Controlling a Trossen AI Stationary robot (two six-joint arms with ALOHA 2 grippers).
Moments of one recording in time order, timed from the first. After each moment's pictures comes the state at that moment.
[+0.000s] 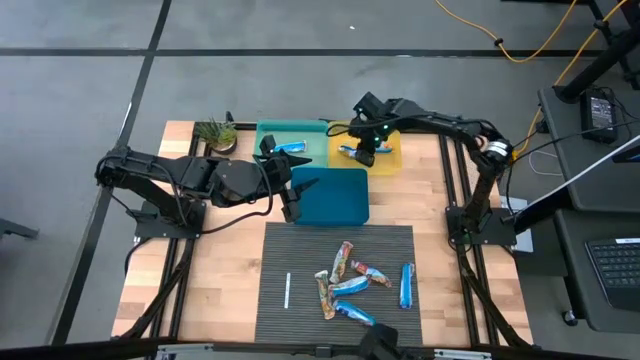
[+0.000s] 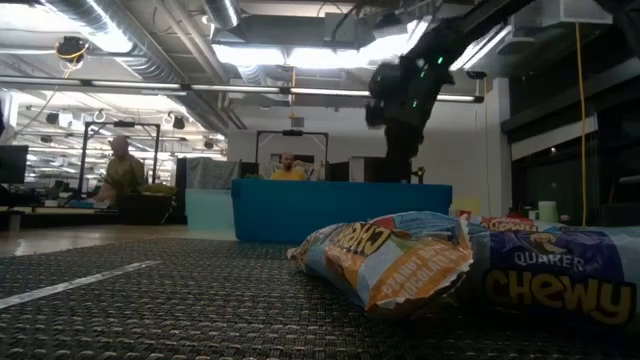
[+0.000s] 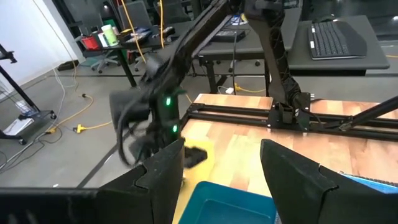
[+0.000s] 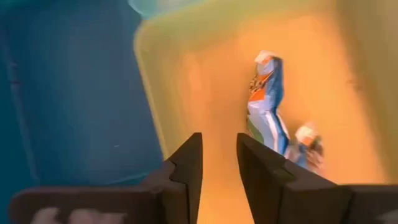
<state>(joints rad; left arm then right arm) -0.24 1.37 1.53 -0.48 -0.69 -0.04 -0.64 1.82 1.42 -0.80 -0.26 -0.32</state>
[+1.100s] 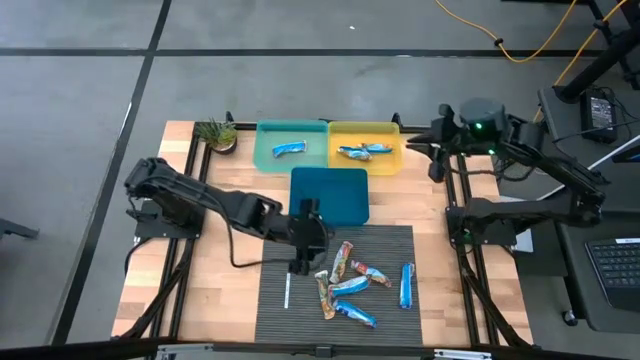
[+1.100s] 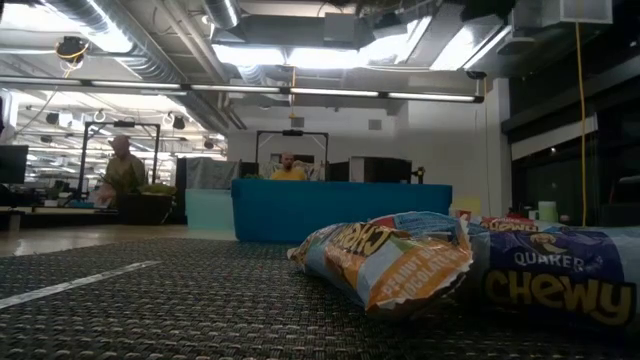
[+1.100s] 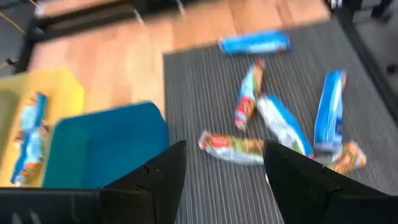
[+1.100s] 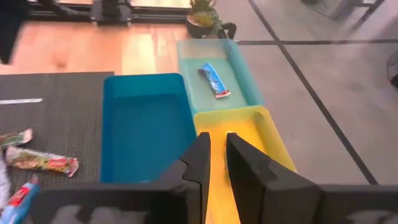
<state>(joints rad) -0.31 1.67 1.53 -0.65 -0.27 -0.04 -0.40 0.93 1.30 -0.92 -0.06 -0.24</state>
